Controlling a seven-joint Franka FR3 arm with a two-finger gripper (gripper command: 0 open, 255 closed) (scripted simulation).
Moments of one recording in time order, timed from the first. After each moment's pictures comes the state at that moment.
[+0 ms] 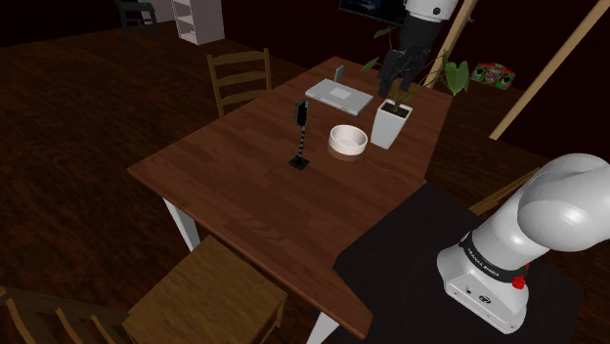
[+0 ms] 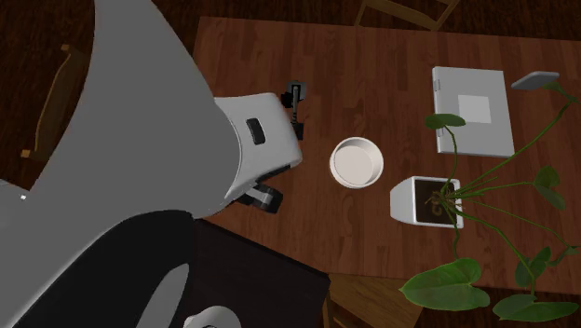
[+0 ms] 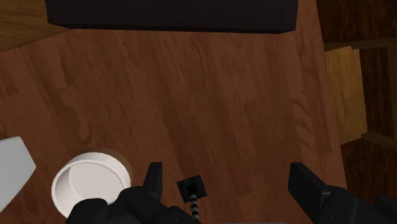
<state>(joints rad) 0.00 -0.55 0.05 -2.37 0.07 1.83 0.03</state>
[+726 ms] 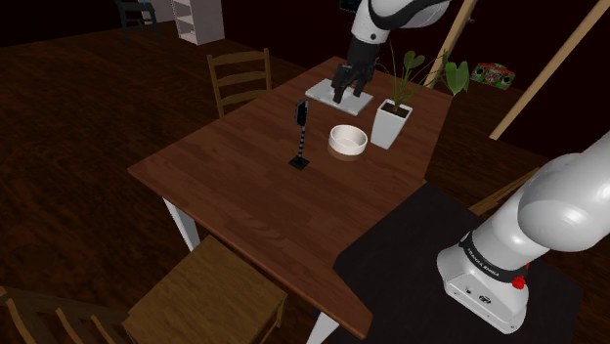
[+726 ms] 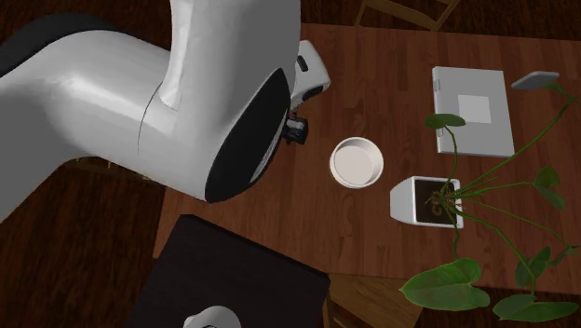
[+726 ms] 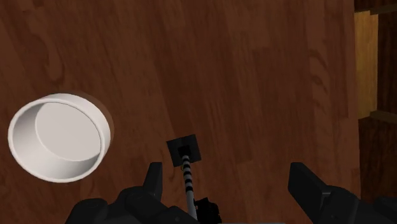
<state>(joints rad) 0.00 -0.15 0.04 -2.21 0.08 2.11 -0.04</state>
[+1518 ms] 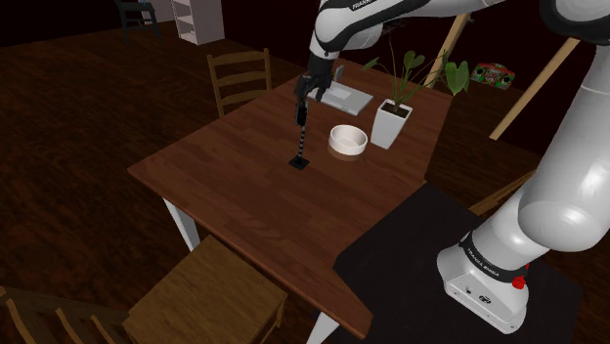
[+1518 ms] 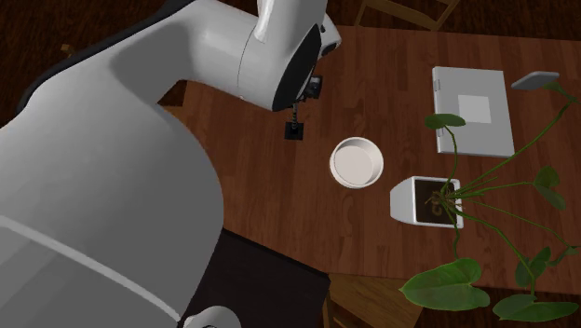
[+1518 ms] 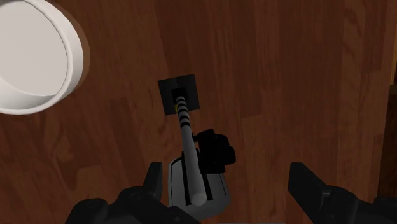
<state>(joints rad) 0.01 0.29 0.05 -1.86 0.08 2.25 -0.11</state>
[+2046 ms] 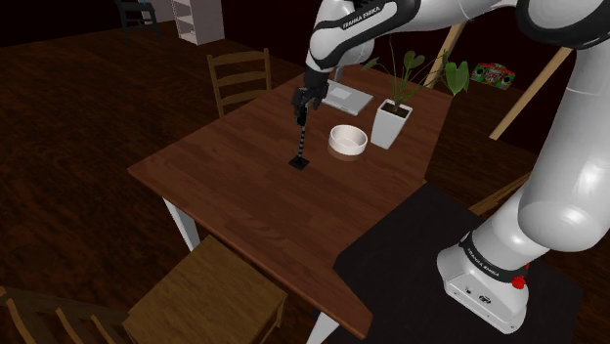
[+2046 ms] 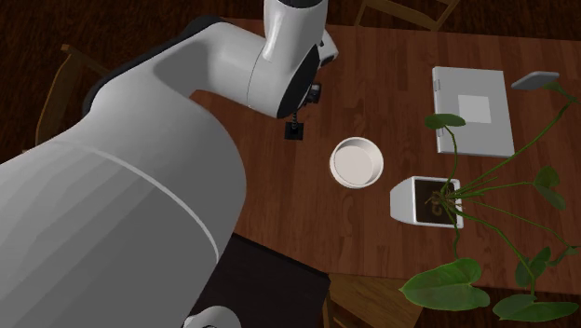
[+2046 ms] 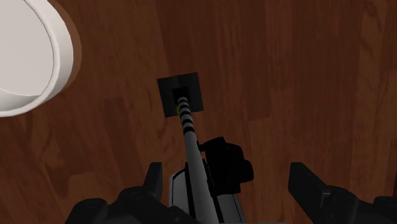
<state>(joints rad) 0.01 0.37 0.05 -1.86 0.08 2.33 -0.12</state>
